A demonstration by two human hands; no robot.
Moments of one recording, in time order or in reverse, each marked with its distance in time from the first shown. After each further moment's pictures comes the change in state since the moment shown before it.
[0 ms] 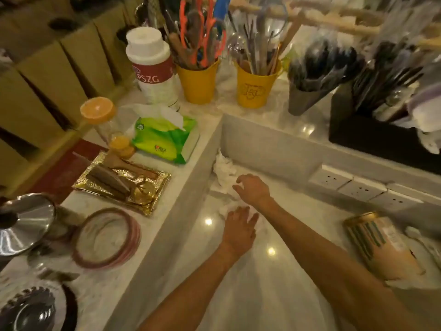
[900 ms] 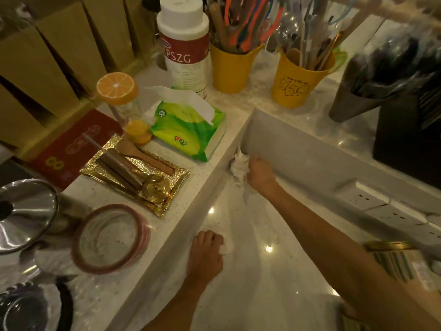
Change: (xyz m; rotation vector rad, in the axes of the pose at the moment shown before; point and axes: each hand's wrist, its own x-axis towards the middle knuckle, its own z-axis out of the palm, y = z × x) left_hand -0.079 -0.075 0.048 -0.225 0.268 -0.272; right_hand 0.075 -0.028 0.002 -0.128 -0.047 -0.018
